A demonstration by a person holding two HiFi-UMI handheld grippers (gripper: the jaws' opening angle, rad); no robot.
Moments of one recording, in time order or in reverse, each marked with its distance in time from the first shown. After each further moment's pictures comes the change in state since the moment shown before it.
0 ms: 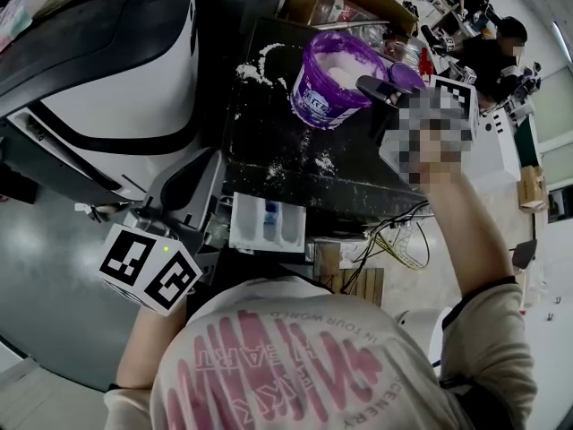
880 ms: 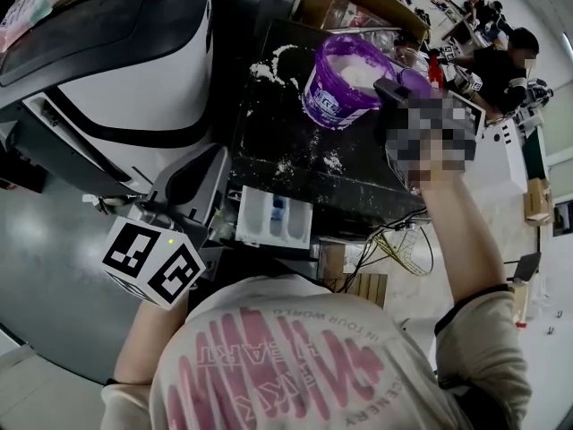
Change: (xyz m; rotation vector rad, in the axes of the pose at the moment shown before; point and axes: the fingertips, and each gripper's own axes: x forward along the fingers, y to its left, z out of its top) left arm -0.015 -0.004 0.006 0.017 -0.003 0.031; right arm -0.015 -0.009 0.008 0.250 -0.183 0.061
